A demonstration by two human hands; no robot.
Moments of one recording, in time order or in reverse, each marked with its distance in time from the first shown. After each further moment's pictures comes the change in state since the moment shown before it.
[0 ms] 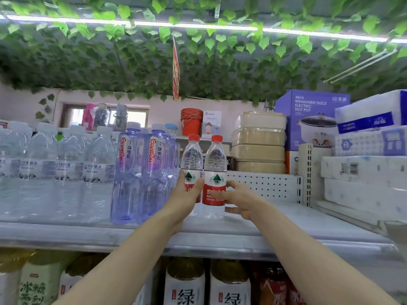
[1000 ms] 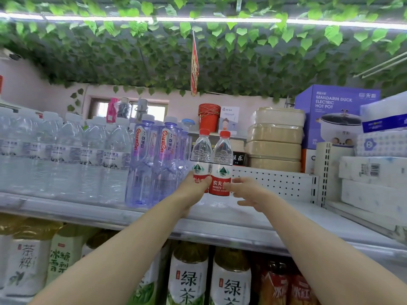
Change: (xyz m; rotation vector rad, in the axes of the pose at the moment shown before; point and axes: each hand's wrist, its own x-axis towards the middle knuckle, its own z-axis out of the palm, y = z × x) left_hand 0.012 -0.004 0.003 0.217 0.079 -0.085; right_hand 0.012 0.000 -0.015 -0.302 -0.001 0.052
